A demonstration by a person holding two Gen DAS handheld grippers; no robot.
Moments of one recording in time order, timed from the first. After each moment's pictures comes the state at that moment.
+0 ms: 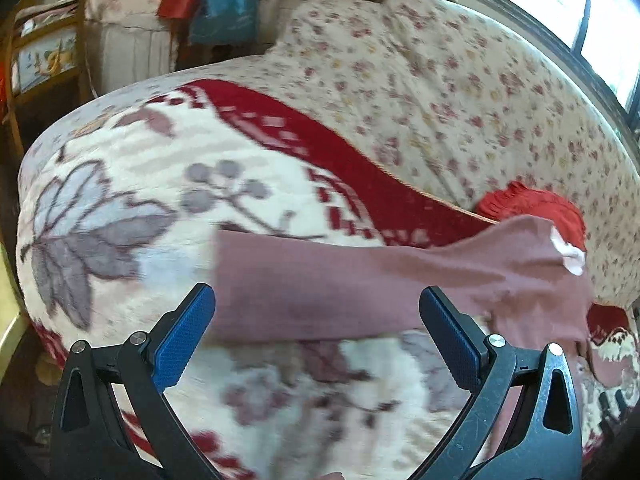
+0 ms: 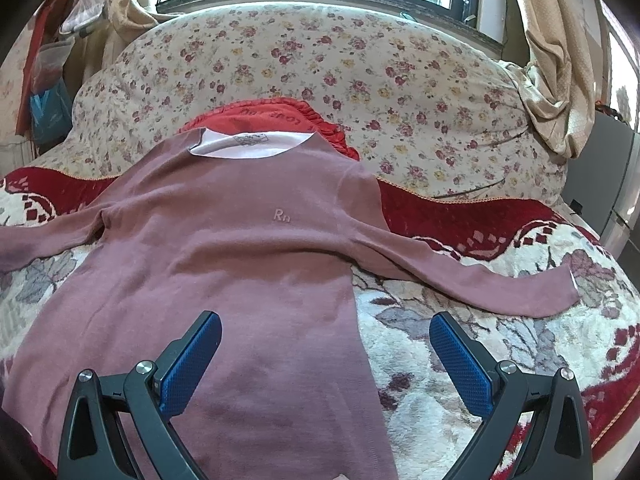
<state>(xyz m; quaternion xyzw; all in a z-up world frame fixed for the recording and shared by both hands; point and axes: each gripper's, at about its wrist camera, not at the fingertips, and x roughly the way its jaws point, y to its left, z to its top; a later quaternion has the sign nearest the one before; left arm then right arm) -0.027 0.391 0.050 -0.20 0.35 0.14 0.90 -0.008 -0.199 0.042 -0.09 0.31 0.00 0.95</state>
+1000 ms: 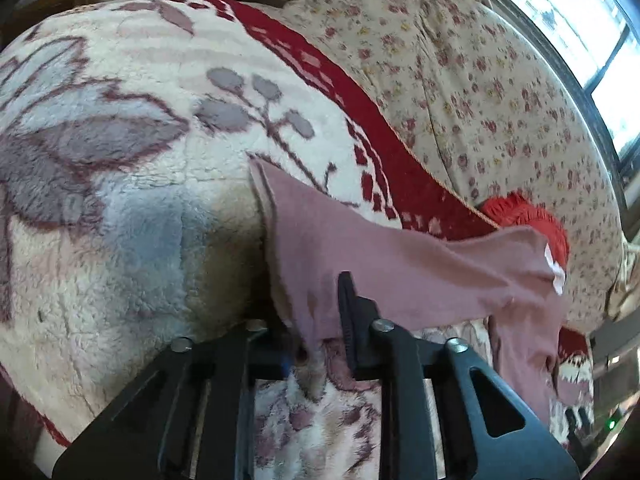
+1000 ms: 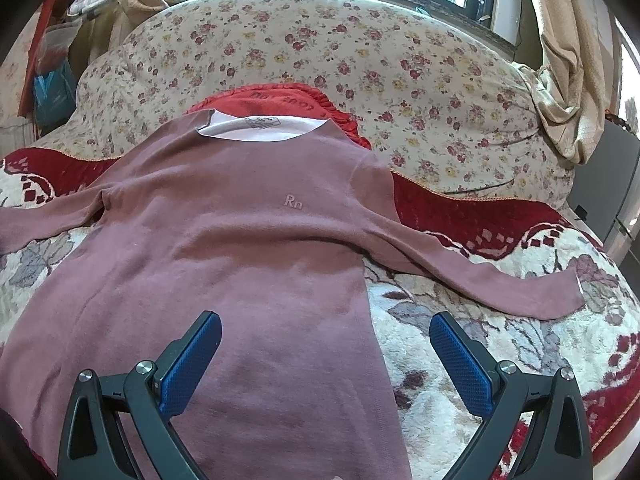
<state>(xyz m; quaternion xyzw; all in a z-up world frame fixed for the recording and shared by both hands) -0.013 0.436 -0.013 -0.31 0.36 0.08 0.88 -0.002 -0.186 0.027 -0.11 0.31 0.00 0.94</state>
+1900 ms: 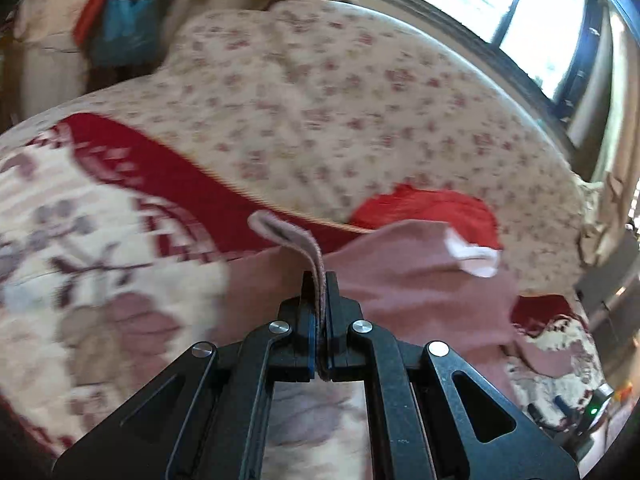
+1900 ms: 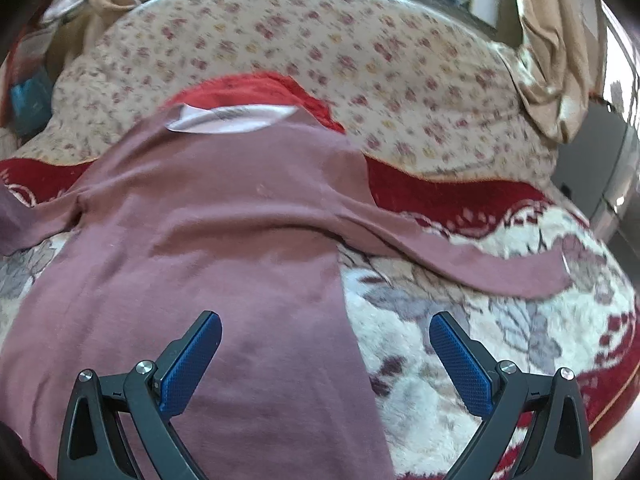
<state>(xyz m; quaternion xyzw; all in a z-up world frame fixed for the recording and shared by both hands) 0.045 0.271 0.097 -0.22 0.31 -0.02 0.93 0.003 -0.208 0.026 -0.07 0.35 -0.04 0.93</state>
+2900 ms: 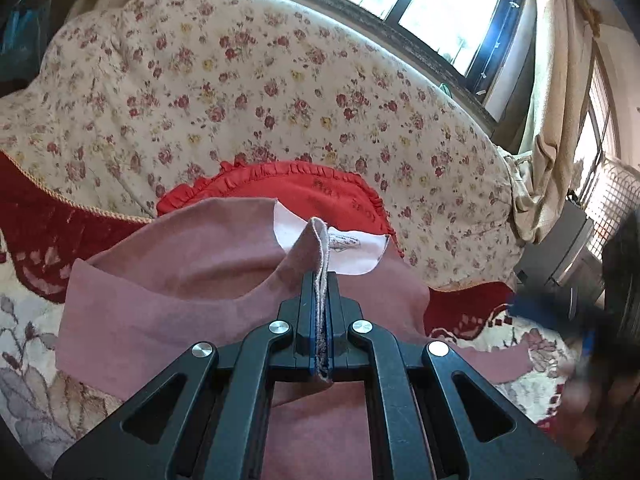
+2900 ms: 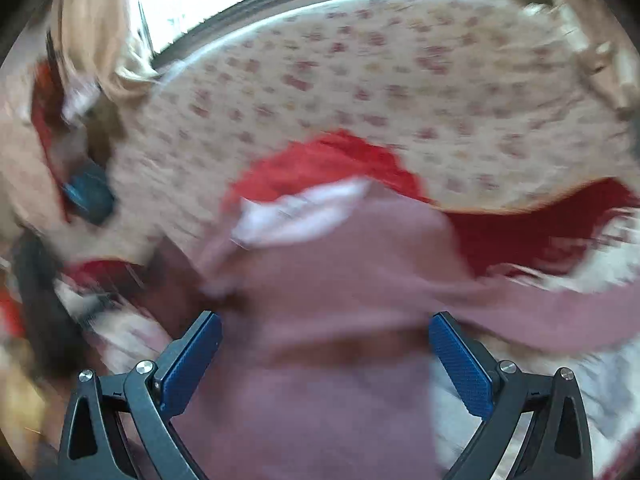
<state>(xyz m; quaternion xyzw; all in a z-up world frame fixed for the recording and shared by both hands) 0.107 0.076 0.077 -0.20 0.23 -0.15 0.94 0.118 -0.199 0.145 0.09 0.35 0.18 0.92</state>
